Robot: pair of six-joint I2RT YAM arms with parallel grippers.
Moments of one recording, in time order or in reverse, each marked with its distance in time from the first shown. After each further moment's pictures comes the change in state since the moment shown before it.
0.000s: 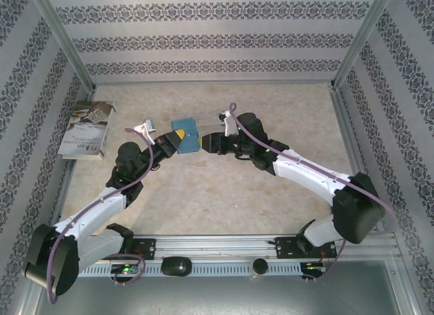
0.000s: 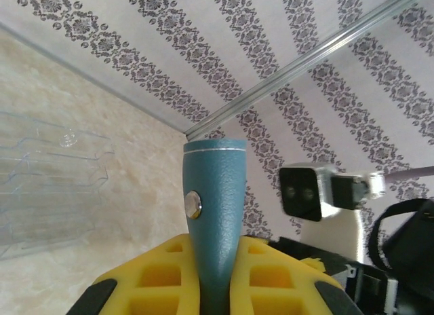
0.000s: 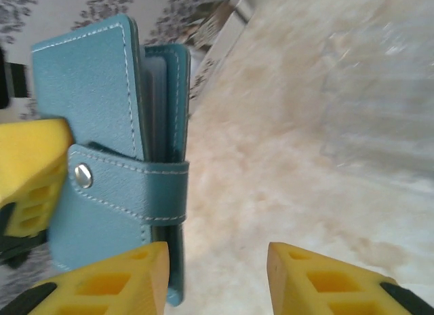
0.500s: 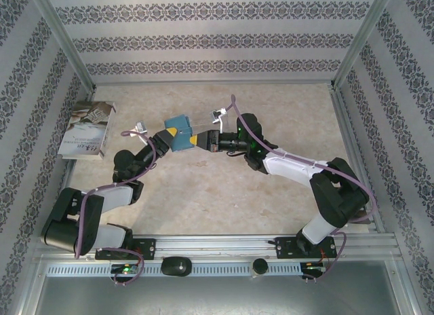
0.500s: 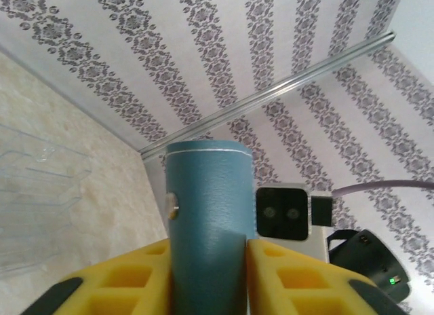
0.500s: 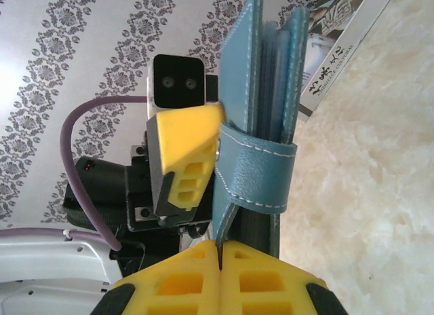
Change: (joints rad) left arm 0.166 0.319 -0.167 0.731 0.179 -0.295; right arm -0.047 0.179 -0.073 0.567 -0.415 0.354
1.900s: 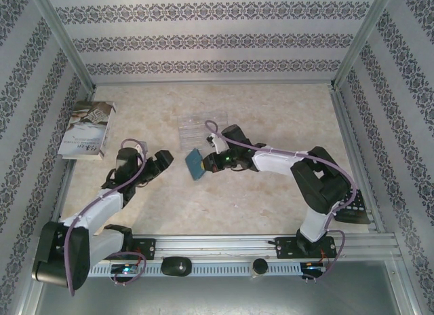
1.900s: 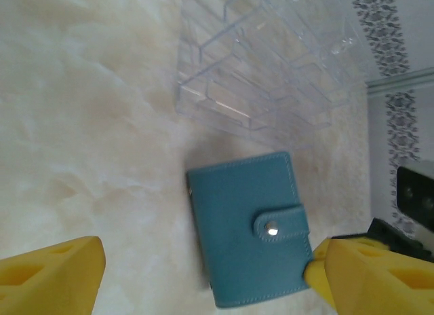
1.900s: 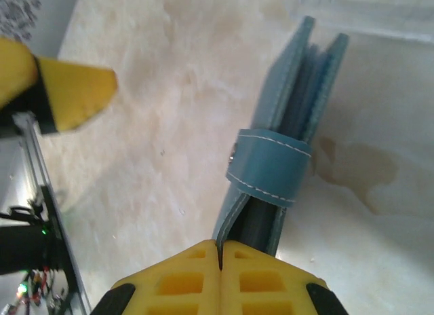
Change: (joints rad) left arm 0.062 -0.231 0.023 -1.062 -0.075 0.365; right arm 0.013 0.156 0.045 -0.539 0.165 -0.470
